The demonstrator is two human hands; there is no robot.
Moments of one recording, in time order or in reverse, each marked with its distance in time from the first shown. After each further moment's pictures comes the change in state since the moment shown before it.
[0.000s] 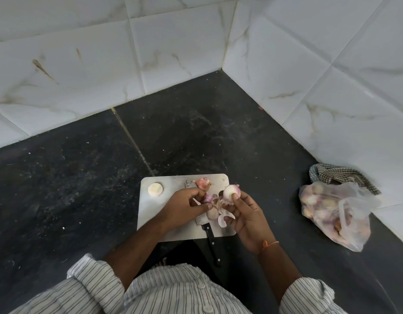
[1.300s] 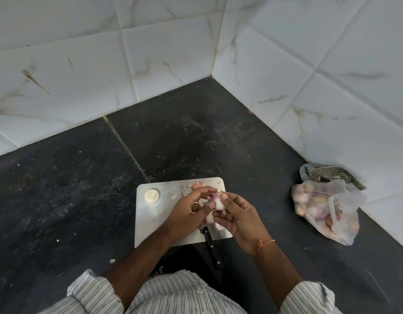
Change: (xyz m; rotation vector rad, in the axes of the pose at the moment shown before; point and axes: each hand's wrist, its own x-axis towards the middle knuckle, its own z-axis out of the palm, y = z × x) left_hand -0.037 0.049 0.002 -0.156 -0.001 0.135; right_hand -0.023 -0.015 0.034 -0.071 -0.007 0.024
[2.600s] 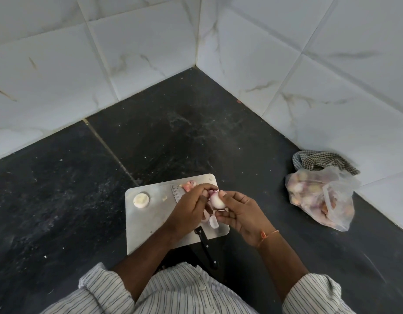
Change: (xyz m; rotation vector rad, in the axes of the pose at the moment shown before) left_hand 0.041 -0.021 0.025 0.092 -0.031 0.101; right_hand 0.012 -0.017 -0.023 -0.100 0.075 0.092
